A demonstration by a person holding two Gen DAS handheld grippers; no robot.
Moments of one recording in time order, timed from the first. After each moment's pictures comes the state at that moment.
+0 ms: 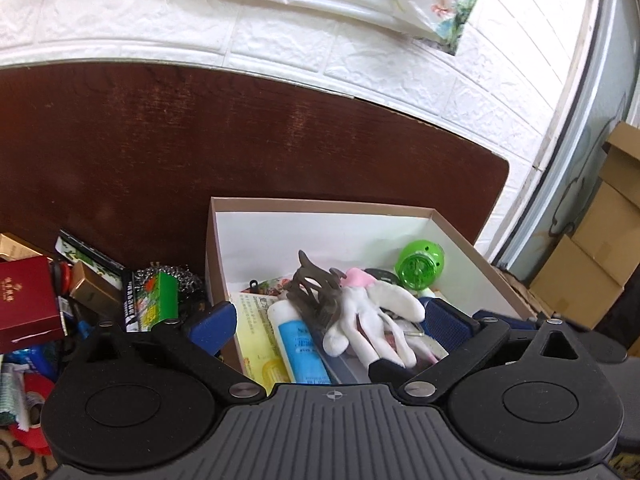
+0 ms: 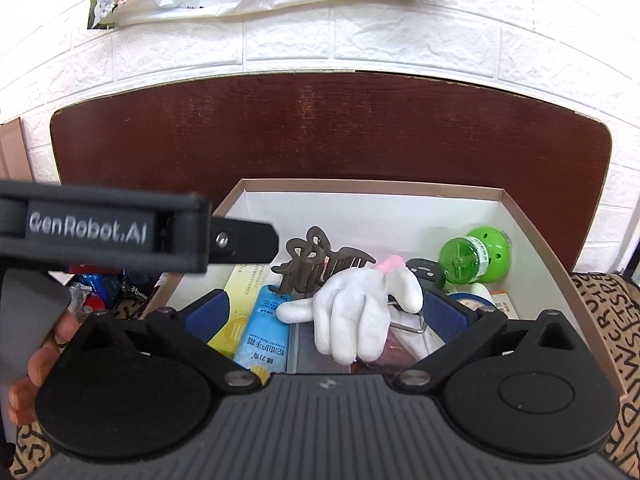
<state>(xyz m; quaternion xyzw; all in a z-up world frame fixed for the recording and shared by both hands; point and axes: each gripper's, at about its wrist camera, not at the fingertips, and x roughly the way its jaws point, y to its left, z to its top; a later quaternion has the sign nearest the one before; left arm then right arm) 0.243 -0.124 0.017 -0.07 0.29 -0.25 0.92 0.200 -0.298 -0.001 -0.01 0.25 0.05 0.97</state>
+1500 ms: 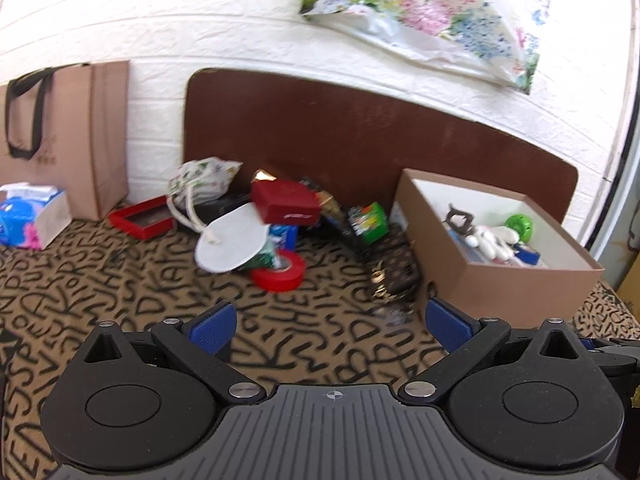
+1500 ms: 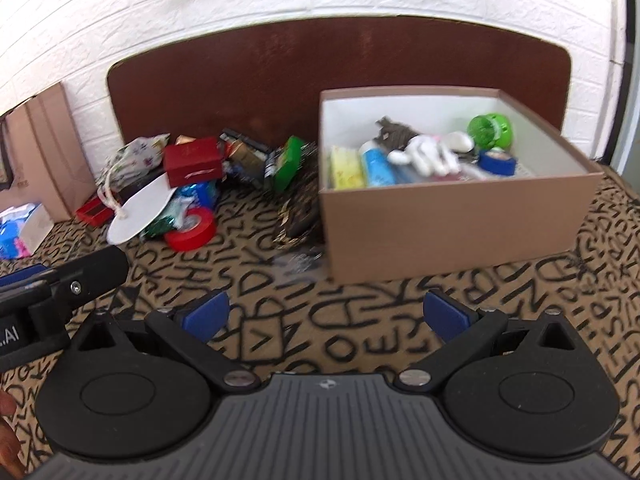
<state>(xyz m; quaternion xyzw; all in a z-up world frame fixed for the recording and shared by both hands) 0.026 0.042 0.002 -0.07 0.26 -0.06 0.96 0.051 -0.175 -0.020 0.05 0.33 0.01 0.94</state>
